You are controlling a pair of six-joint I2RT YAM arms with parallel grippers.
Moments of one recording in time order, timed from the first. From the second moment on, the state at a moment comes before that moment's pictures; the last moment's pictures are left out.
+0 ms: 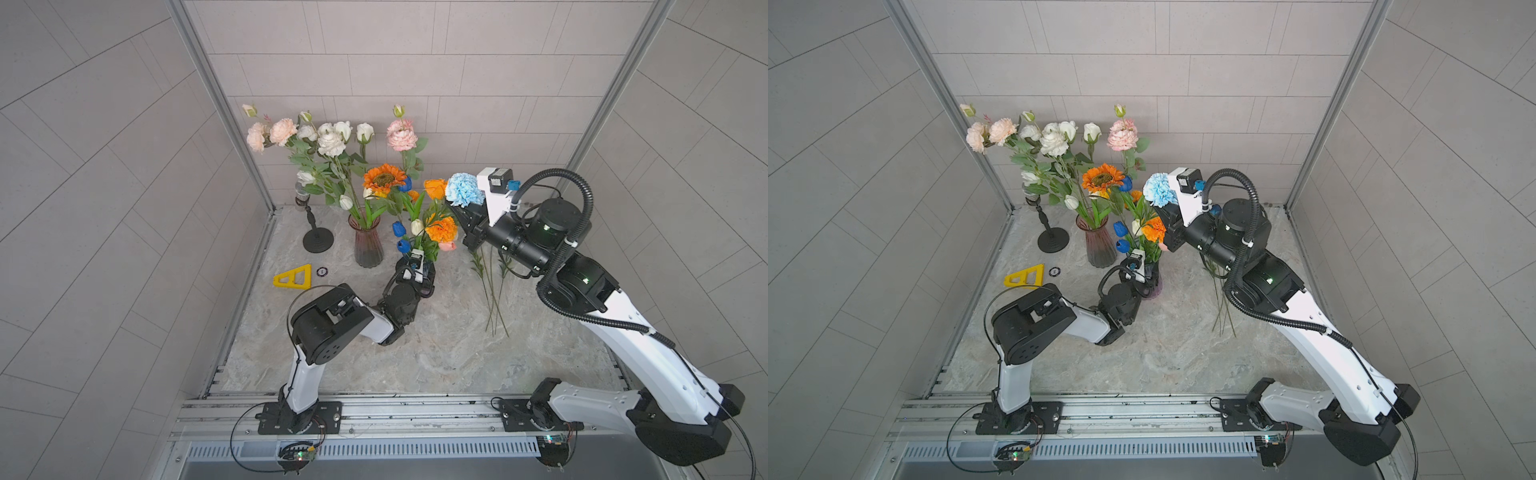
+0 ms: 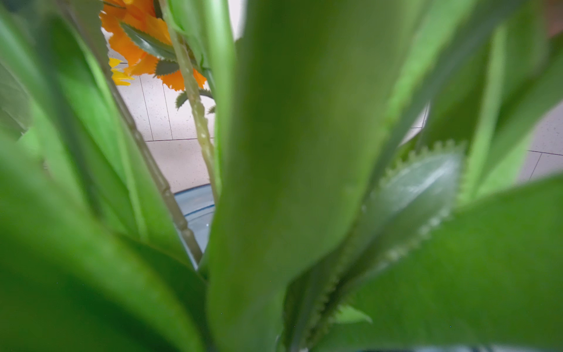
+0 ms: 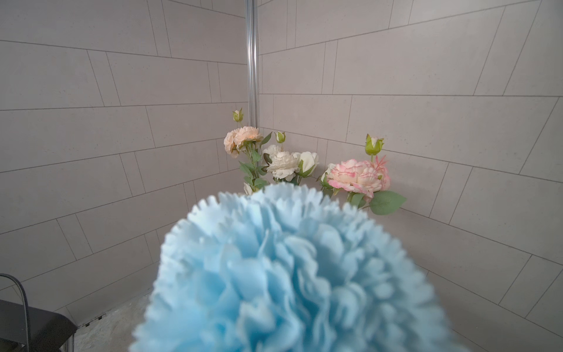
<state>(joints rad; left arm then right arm) -0.88 1.99 0.79 1.33 -0.59 0.08 0.65 1.14 1.50 -0.26 -0.12 0.01</state>
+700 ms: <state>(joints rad) -0.88 1.99 0.79 1.33 -0.59 0.09 0.65 0.79 1.54 -0.18 0.22 -0.14</state>
